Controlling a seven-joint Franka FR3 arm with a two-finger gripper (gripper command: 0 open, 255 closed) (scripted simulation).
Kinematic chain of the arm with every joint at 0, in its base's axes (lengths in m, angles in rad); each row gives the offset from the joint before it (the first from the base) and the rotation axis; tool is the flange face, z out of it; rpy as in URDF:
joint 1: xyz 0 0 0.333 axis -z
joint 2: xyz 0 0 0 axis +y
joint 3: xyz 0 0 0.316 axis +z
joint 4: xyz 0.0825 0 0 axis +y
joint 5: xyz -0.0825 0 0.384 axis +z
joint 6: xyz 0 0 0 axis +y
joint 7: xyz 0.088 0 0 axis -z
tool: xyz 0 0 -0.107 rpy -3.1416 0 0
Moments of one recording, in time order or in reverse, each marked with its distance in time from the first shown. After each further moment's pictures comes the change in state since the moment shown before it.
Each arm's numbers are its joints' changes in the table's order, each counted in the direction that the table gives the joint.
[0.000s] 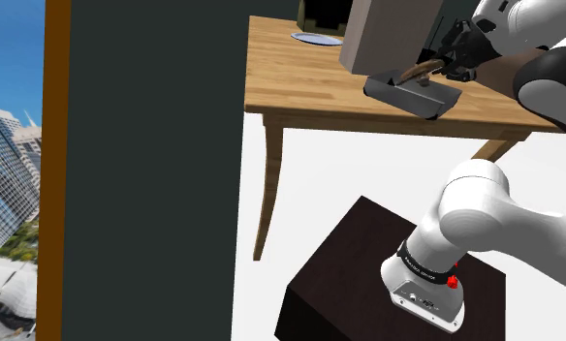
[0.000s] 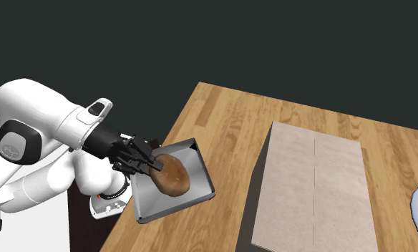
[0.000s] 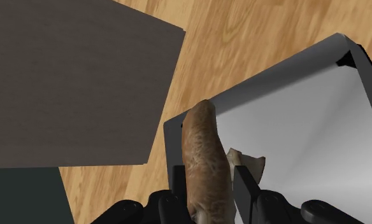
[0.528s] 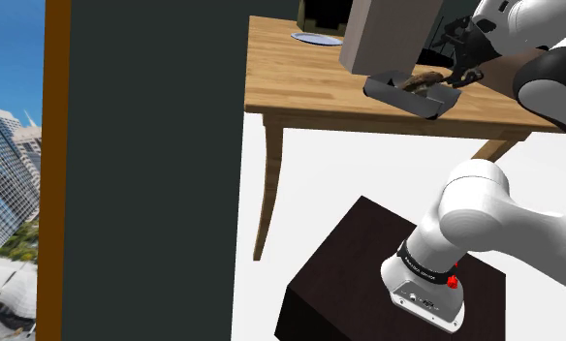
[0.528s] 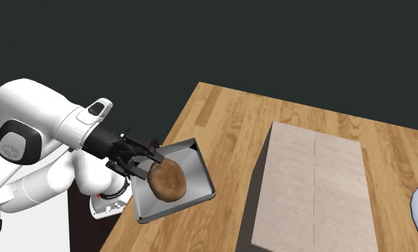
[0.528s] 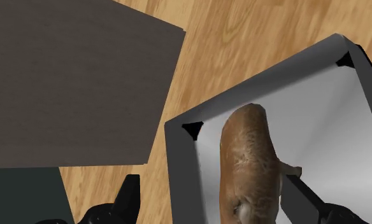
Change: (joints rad) arm 0.000 -0.001 0.000 0.000 0.000 0.000 0.000
